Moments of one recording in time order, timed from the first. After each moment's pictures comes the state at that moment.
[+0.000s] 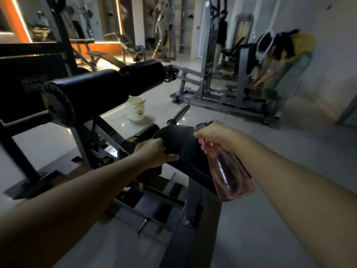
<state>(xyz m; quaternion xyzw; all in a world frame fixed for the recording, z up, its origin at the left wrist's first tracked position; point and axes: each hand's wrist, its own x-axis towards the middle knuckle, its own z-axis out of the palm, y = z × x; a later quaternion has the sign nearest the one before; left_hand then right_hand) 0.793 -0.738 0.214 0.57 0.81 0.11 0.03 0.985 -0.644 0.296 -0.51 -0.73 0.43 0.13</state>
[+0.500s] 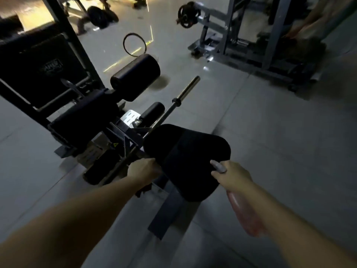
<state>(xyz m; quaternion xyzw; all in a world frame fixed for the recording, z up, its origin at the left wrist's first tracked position) 0.868 -0.741 0.309 0.44 0.87 -0.07 0.19 1.131 -0.593 0.363 -0.48 -0.81 0.32 -0.10</state>
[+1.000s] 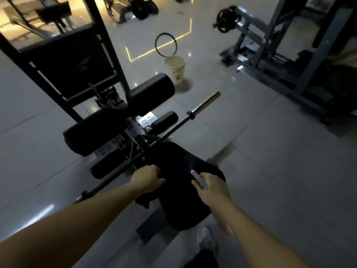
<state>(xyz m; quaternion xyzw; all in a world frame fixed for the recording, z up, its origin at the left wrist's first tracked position) 0.879 -0.681 0.367 0.33 0.89 0.02 0.30 1.080 -0.523 0.398 -0.33 -0.88 0.33 -0.09</state>
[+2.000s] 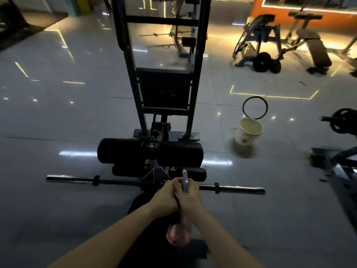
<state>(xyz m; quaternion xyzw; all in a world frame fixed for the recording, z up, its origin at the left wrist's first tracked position) 0.848 -0.477 0.495 0.02 0.84 0.50 0.23 0.843 -0.352 0.508 -0.11 -0.80 0.55 -0.18</state>
